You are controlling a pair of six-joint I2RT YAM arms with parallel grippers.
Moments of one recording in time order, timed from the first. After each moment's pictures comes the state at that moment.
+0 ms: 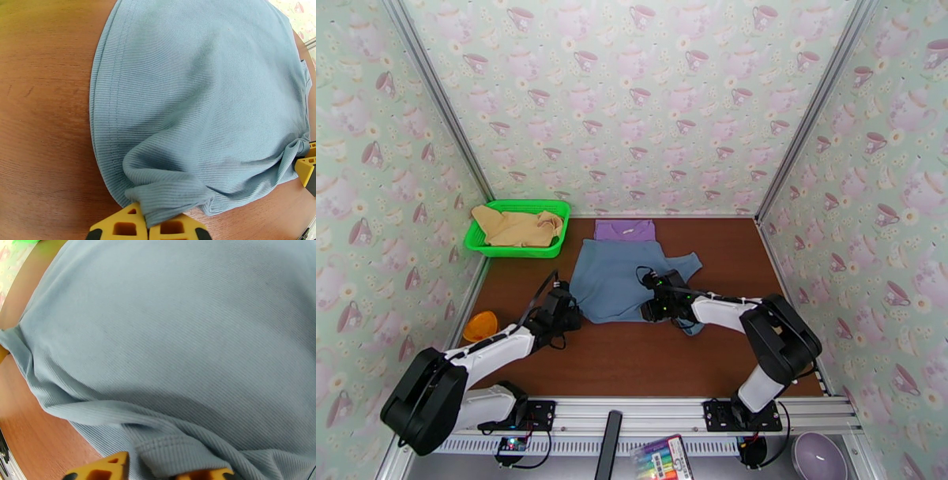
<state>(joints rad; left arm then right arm) -0.48 1.26 0.47 -0.12 -0.09 -0.59 0.59 1.67 0.81 -0.11 -0.29 0.22</state>
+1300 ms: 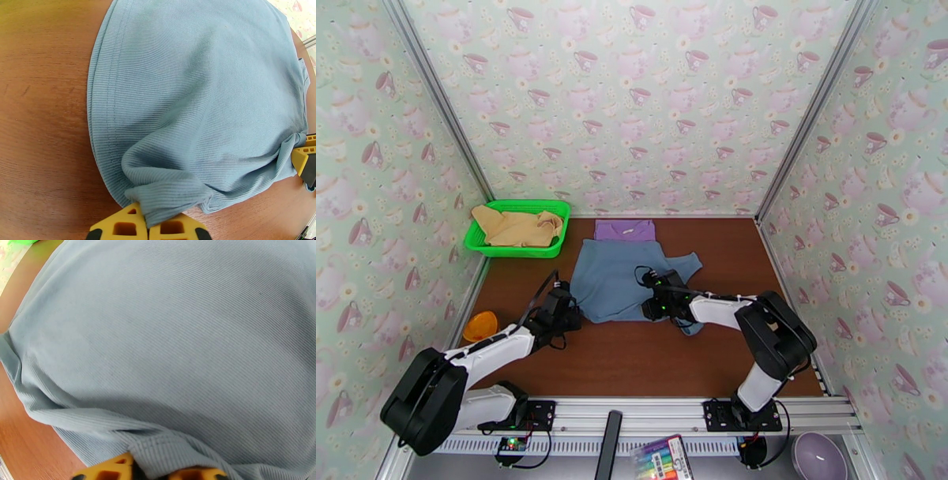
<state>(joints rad) -0.48 1.26 0.47 -0.11 -0.07 -0.59 0.59 1.71 0.81 -0.05 -0.24 0.19</state>
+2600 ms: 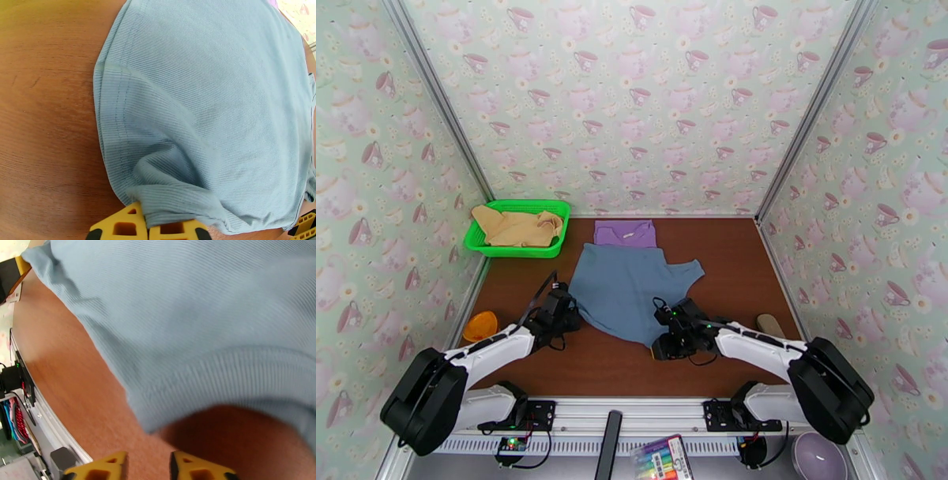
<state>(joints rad) -0.48 1.26 0.47 -0.14 -0.10 -0.62 0.66 1.28 0.53 -0.38 -0.48 0.43</state>
